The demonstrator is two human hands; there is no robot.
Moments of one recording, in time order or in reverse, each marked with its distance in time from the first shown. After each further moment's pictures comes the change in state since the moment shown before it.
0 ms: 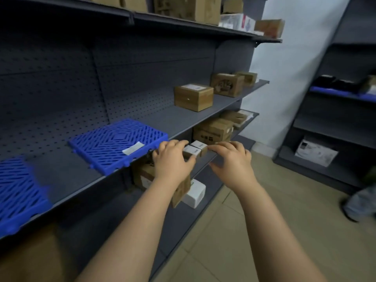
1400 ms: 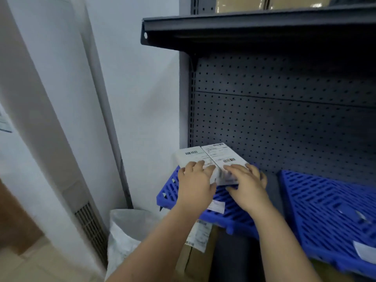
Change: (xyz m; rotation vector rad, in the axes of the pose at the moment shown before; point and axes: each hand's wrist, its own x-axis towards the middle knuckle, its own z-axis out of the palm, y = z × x) left_hand -0.412 -0.500 -0.412 0.578 0.310 -0.865; right_hand -0.184 -0.750 0.150 0.521 -0.489 -0.921
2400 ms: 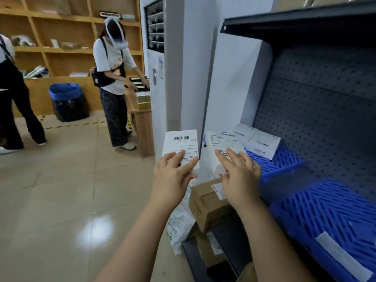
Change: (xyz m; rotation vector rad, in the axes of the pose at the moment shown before) left_hand -0.250 0.155 -0.026 0.229 0.545 -0.545; right_hand -0.151 0.054 -0.064 0.198 -0.020 -0.763
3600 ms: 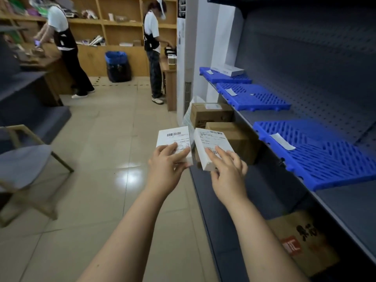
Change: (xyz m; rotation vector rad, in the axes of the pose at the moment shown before) left_hand -0.549 0.504 -0.213 0.052 0.049 -0.298; right_hand -0.643 0.131 -0.354 0.291 -0.182 -0.177
